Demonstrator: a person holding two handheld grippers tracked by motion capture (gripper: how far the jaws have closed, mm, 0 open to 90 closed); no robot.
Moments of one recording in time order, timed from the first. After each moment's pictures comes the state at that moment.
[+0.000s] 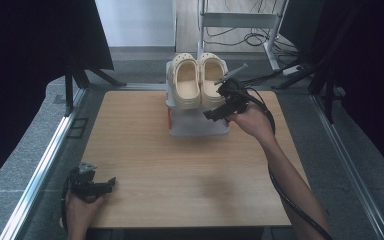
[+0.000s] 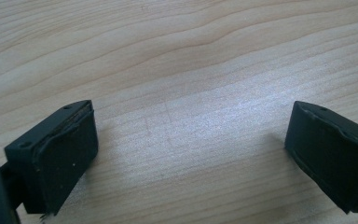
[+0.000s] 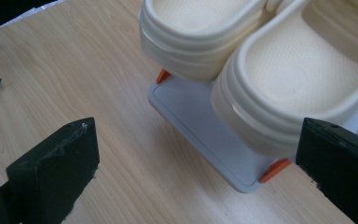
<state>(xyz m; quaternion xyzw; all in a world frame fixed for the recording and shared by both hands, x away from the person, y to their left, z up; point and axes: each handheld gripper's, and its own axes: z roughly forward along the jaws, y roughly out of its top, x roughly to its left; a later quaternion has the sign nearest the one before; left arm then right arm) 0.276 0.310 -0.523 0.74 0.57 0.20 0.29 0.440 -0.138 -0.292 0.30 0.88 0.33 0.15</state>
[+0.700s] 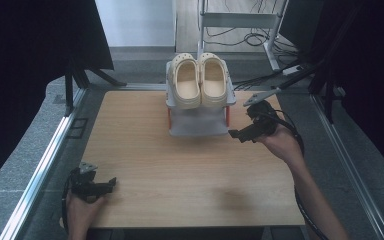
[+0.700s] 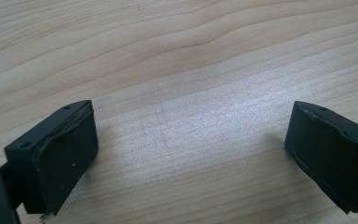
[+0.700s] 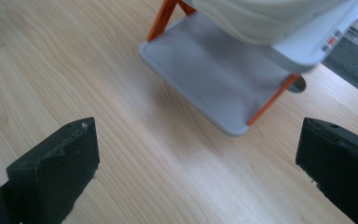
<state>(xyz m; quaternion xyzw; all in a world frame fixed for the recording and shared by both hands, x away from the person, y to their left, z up) 0.275 0.308 -0.522 0.74 0.57 0.20 0.29 0.393 -0.210 -0.318 0.31 0.87 0.34 0.16</state>
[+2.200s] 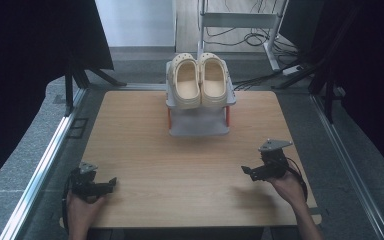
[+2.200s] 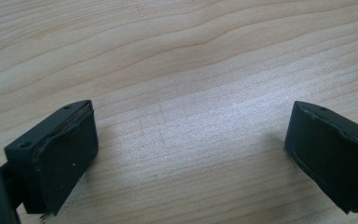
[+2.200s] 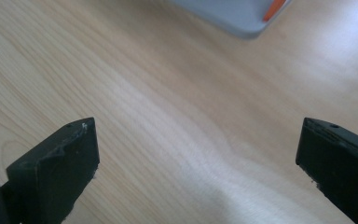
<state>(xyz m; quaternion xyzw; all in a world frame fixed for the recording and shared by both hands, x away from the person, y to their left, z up) 0.275 0.306 -0.523 0.74 0.57 0.20 0.29 0.345 -0.270 -0.454 0.35 0.85 0.35 0.17</state>
